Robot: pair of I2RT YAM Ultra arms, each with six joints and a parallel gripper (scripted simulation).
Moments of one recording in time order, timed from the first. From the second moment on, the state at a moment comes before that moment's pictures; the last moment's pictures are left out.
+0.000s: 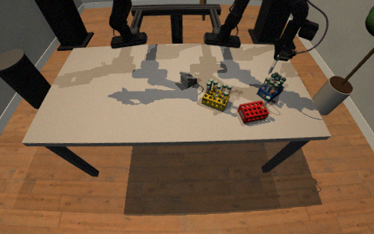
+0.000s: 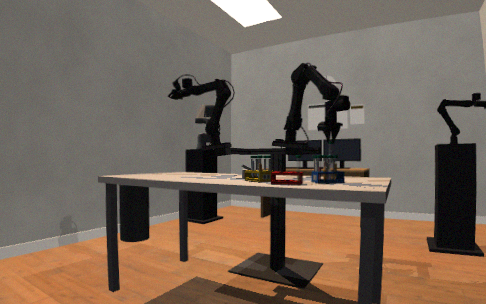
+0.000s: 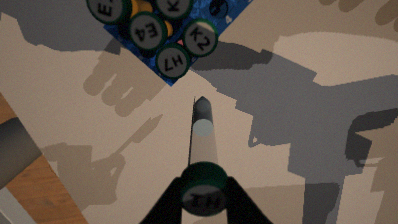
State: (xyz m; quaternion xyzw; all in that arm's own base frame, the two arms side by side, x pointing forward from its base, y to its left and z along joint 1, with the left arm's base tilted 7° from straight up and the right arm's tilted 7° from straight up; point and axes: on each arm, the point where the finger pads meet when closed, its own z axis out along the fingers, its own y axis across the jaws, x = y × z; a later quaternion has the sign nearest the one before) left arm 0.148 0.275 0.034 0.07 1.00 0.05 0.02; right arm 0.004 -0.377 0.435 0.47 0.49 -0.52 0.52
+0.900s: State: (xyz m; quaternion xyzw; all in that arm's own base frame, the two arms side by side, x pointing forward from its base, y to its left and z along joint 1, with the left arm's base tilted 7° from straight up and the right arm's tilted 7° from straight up) left arm 0.209 0.213 0.030 0.09 0.99 0.05 0.03; right arm 0.004 -0.377 0.435 0.47 0.49 -0.52 0.52
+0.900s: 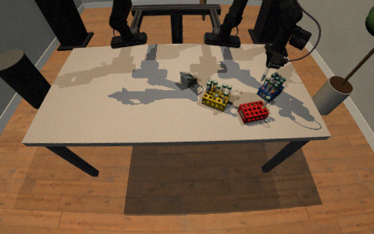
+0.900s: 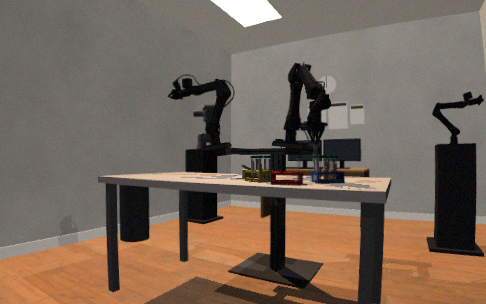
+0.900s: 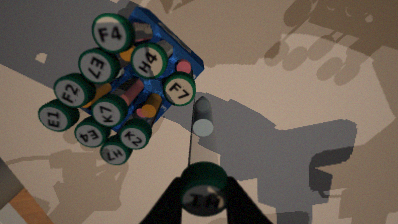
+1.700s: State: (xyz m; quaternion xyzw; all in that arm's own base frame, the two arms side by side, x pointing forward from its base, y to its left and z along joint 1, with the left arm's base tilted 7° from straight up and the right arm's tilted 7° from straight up) left arm 0.249 0.163 0.026 0.08 1.00 0.05 0.02; right arm 0.004 -0.377 0.435 0.47 0.49 -0.52 0.52
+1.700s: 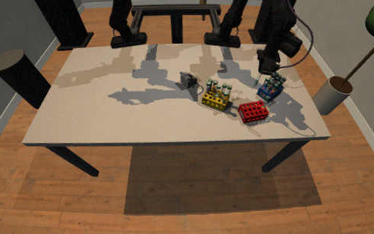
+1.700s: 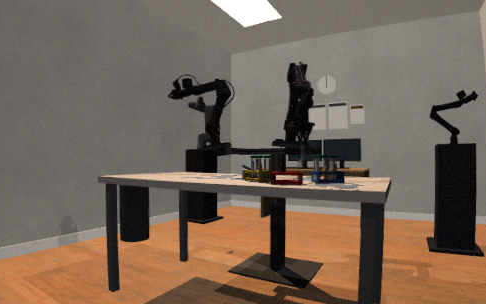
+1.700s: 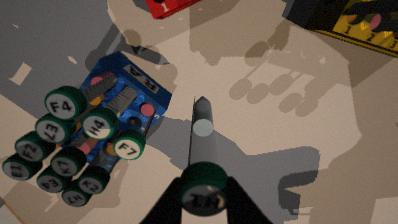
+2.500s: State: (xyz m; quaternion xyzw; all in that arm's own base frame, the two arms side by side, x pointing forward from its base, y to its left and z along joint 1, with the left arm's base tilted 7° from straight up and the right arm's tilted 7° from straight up) left arm 0.295 0.118 0.025 0.10 0.99 0.05 0.03; right arm 0.004 -0.377 0.435 0.47 0.49 -0.52 0.52
